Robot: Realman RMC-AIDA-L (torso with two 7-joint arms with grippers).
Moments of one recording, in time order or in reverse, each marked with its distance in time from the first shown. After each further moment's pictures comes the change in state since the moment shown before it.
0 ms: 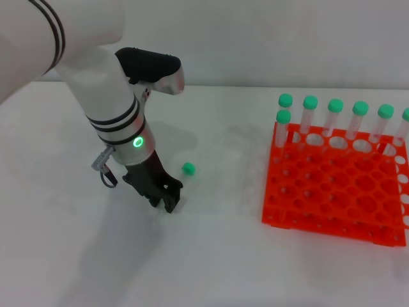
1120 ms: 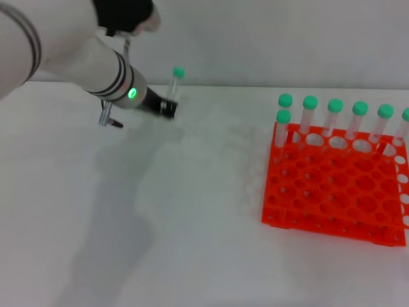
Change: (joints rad) left arm 0.059 0.004 -0.002 -0.058 -0.295 -0.502 0.199; right arm -0.009 -0.003 0.043 -0.003 0.019 -0.002 0.000
